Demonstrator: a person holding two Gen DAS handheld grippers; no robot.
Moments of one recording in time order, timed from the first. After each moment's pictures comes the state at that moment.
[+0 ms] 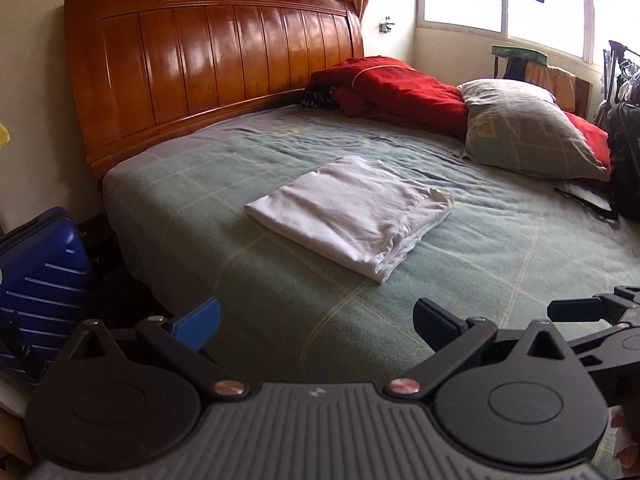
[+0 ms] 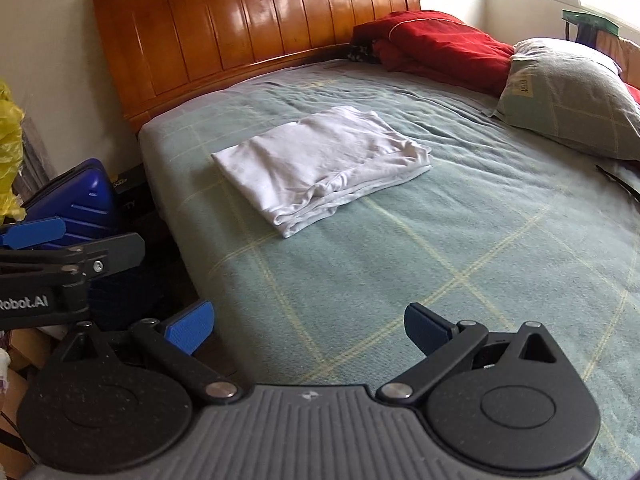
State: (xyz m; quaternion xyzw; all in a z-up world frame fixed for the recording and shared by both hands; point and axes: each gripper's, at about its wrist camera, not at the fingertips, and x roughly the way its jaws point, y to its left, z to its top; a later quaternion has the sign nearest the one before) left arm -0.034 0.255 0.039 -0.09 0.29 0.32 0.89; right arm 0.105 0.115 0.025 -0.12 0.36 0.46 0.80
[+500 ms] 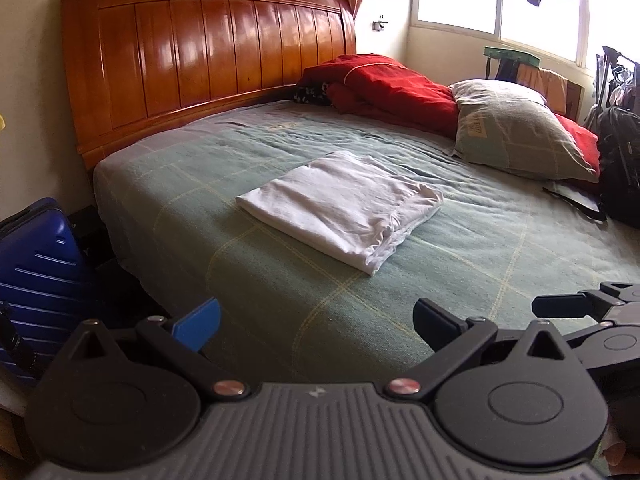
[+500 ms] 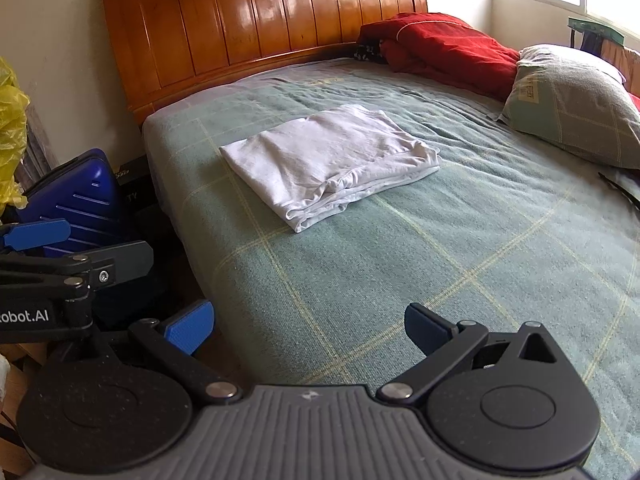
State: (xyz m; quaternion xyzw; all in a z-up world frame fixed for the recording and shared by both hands) left arm -0.042 0.254 0.038 -0.11 0.29 0.30 0.90; right arm 0.093 0.121 0.026 -0.14 0.35 0.46 0.80
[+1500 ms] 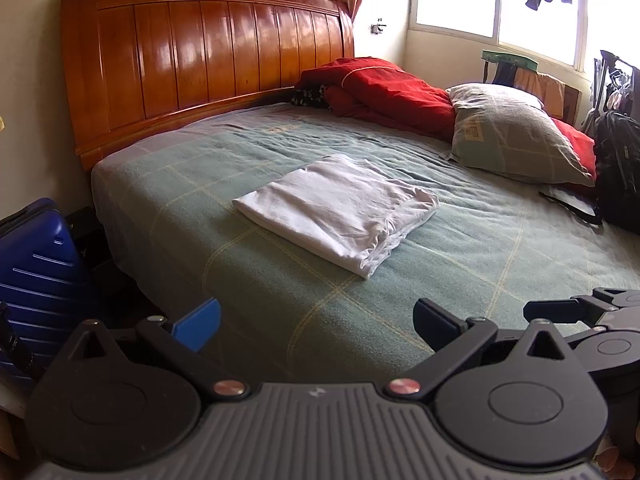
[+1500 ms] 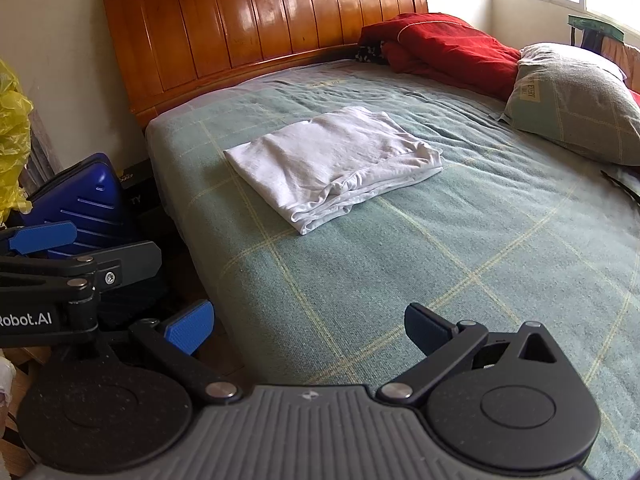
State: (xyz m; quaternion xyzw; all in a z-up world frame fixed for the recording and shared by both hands) left arm -0.042 0.253 0.041 -0.11 0.29 0.30 0.90; right arm 0.092 0.121 0.028 -0.13 0.35 0.47 0.80
